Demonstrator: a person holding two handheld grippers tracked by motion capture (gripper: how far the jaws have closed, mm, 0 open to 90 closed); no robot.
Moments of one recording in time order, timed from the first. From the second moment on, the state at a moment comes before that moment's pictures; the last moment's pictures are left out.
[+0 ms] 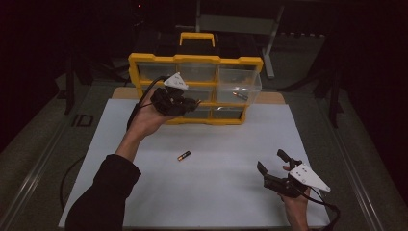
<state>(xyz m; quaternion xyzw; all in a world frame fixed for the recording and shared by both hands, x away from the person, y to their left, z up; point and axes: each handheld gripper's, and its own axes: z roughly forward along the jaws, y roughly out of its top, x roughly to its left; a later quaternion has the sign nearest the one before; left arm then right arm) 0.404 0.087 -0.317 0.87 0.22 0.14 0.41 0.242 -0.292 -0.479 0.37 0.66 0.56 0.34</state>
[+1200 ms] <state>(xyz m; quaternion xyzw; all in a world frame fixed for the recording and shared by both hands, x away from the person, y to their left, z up) 0.411 0.081 -0.293 0.85 0.23 0.16 0.45 0.242 -0.292 -0.480 0.37 0.66 0.56 0.34</state>
